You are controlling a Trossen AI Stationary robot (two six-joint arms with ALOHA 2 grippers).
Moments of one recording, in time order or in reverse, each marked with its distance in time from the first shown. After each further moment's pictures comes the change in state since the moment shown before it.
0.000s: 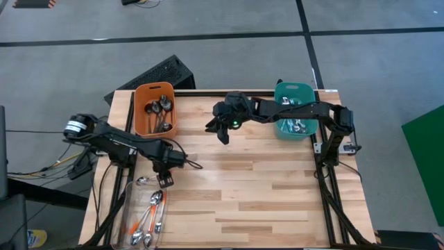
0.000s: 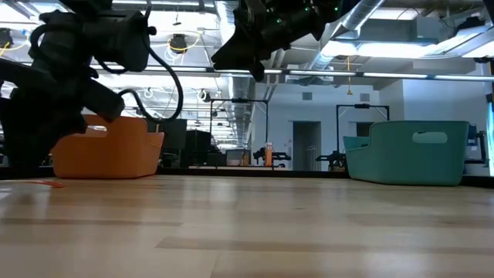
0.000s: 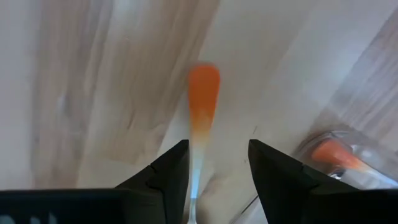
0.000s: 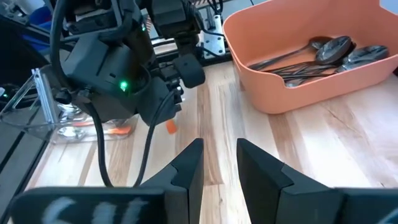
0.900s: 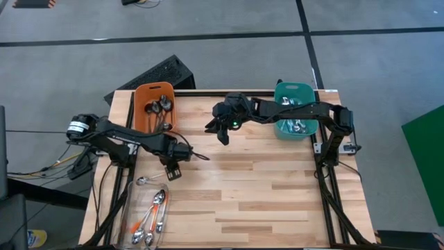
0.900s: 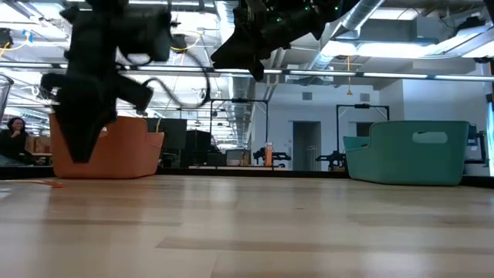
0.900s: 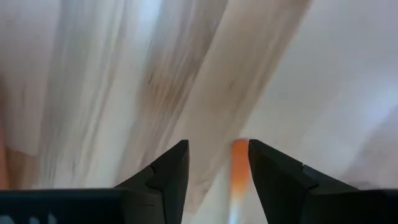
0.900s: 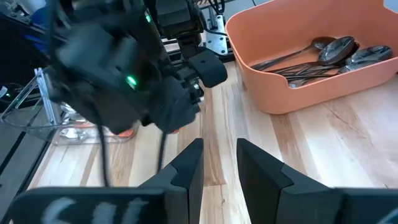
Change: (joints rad) left arm 0.074 0.022 0.104 0.017 -0.154 0.069; right arm 0.009 0.000 0.000 0.002 0.000 0.001
